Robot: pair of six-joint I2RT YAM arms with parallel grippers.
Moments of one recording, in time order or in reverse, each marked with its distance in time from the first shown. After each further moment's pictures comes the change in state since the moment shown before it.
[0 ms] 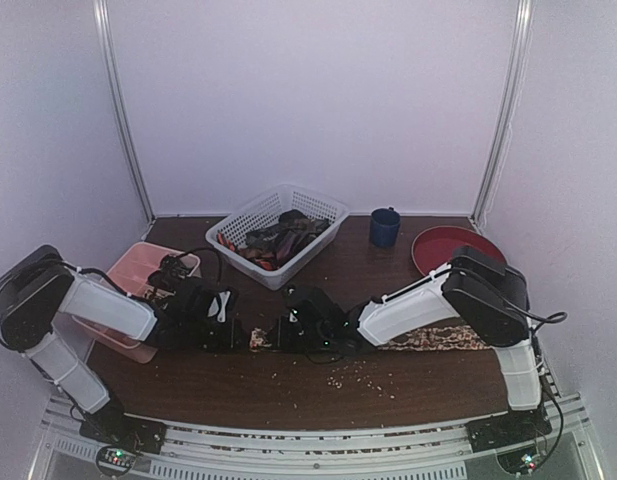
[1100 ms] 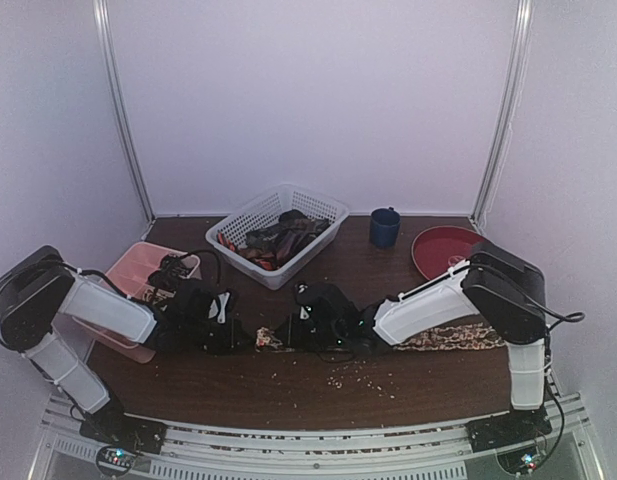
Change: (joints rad) left arm -0.006 0.001 -0.020 0.050 0.033 -0.061; right arm -0.012 -0.100 -0.114 0.053 -0.003 -0.009
